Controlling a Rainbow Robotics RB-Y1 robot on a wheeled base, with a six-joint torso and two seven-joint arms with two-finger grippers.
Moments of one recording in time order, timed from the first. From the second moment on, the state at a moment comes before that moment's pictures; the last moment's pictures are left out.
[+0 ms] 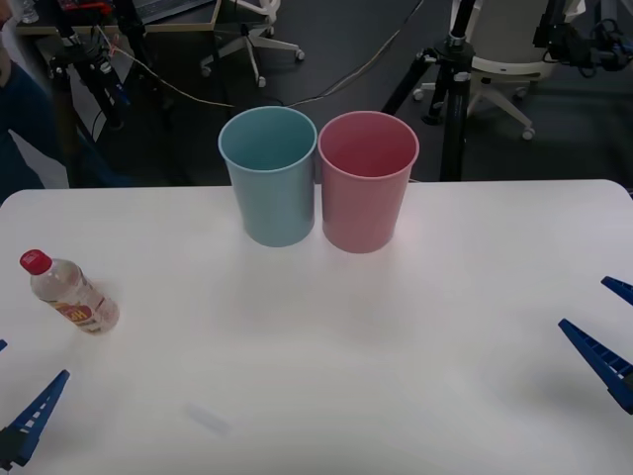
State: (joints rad) right arm 0.35 -0.40 -0.52 -1.66 0.96 -1.22 0.00; left arm 0.49 0.39 0.46 -1.48 -0.76 -1.08 -0.41
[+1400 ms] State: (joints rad) right arm 0.35 -0.40 -0.52 -1.66 0.96 -1.22 0.00; left arm 0.12 0.42 0.39 -1.08 -0.76 -0.99 -0.58
